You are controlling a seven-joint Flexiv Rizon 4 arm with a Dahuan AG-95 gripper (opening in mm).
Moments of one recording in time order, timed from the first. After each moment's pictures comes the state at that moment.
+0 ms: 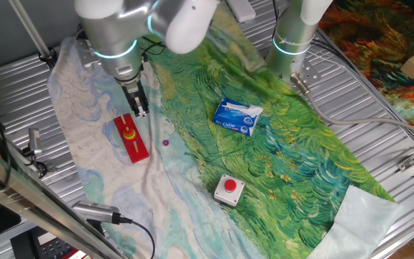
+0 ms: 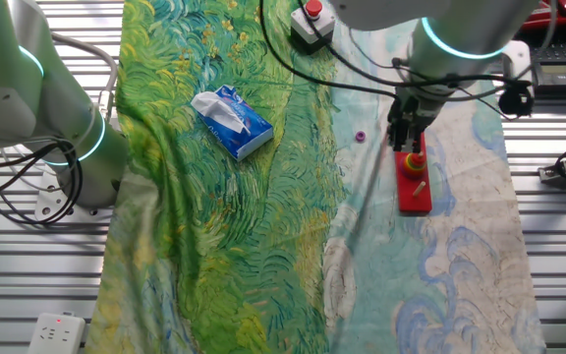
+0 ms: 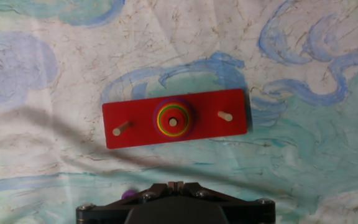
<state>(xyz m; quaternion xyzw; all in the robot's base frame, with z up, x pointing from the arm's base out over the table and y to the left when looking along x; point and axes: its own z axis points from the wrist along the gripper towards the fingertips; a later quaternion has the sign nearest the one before) 0.553 0.008 0.112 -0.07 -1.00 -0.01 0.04</state>
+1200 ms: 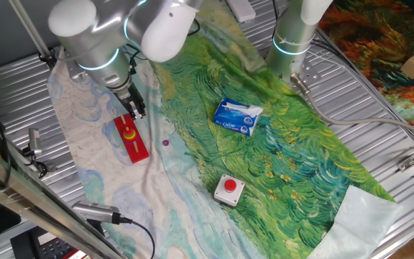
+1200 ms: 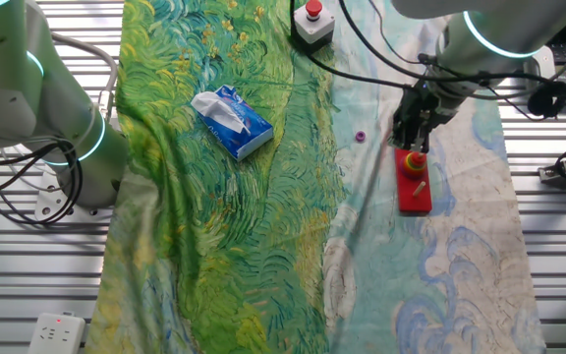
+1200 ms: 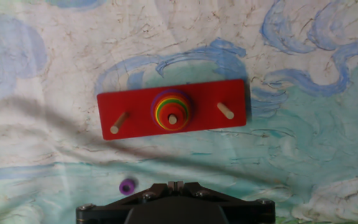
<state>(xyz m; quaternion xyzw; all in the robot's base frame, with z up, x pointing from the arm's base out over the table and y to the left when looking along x) 0.550 0.007 0.112 -0.05 -0.99 -0.01 0.09</state>
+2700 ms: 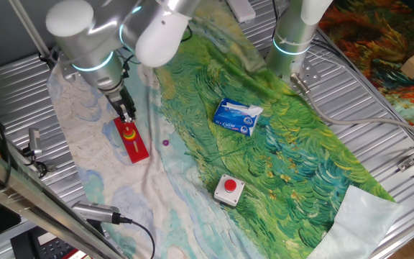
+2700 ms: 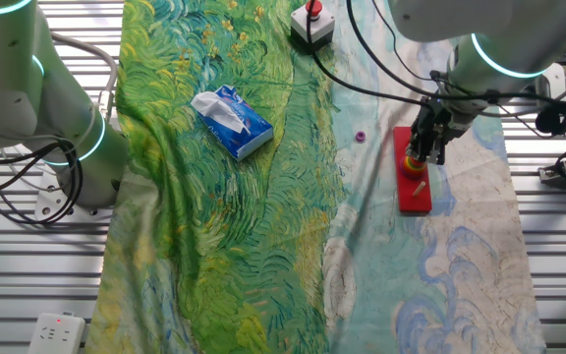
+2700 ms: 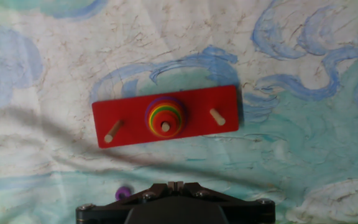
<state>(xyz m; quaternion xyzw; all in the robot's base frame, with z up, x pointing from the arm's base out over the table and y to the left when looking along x) 0.595 0.001 0.086 -0.08 -1.00 -0.01 0.05</state>
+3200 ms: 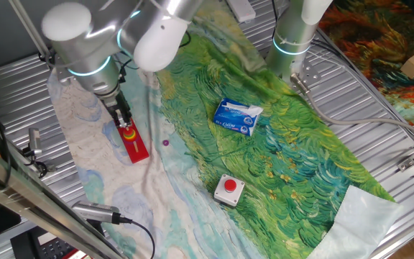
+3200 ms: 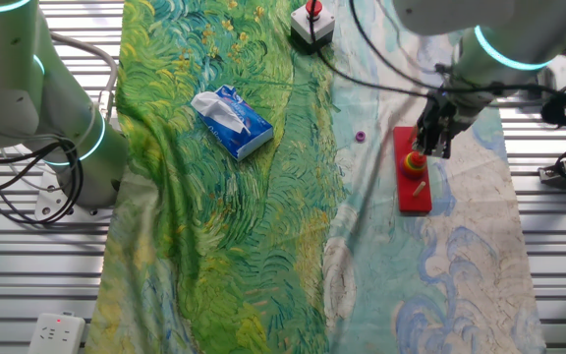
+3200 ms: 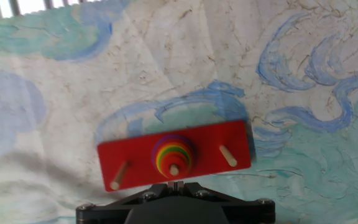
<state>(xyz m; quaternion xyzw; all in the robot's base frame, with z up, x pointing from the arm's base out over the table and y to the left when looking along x) 0.608 0.008 0.094 -0.09 -1.00 -0.01 0.04</state>
